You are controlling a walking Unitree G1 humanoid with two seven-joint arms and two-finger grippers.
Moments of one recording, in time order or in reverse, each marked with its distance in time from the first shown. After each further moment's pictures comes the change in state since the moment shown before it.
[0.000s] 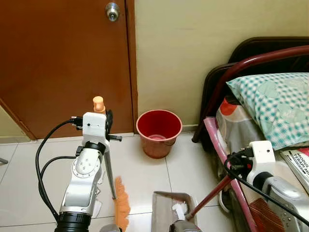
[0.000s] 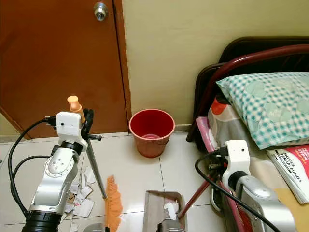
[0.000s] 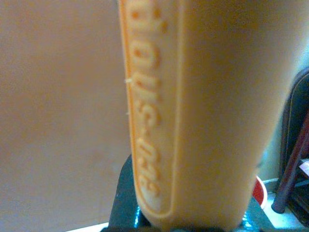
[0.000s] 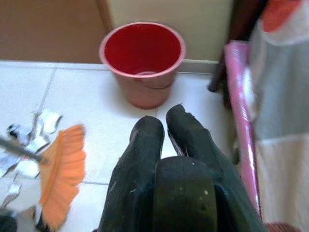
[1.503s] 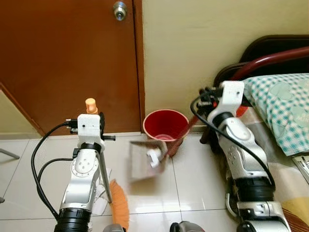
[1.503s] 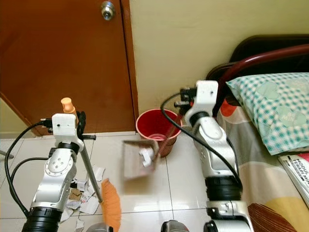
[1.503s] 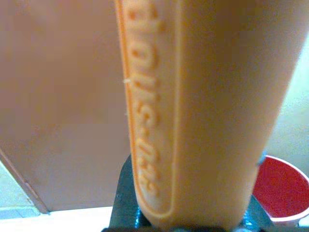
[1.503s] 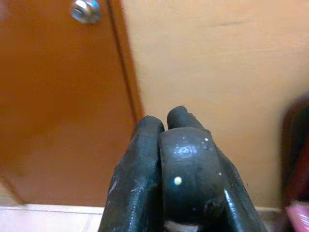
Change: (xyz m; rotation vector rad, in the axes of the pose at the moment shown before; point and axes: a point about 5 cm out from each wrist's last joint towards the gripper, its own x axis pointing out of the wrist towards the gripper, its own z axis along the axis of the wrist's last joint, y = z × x) left arm 0.002 0.012 -0.015 0.003 0.038 0.124; right arm 0.079 0.081 0.142 0.087 -0.608 0.035
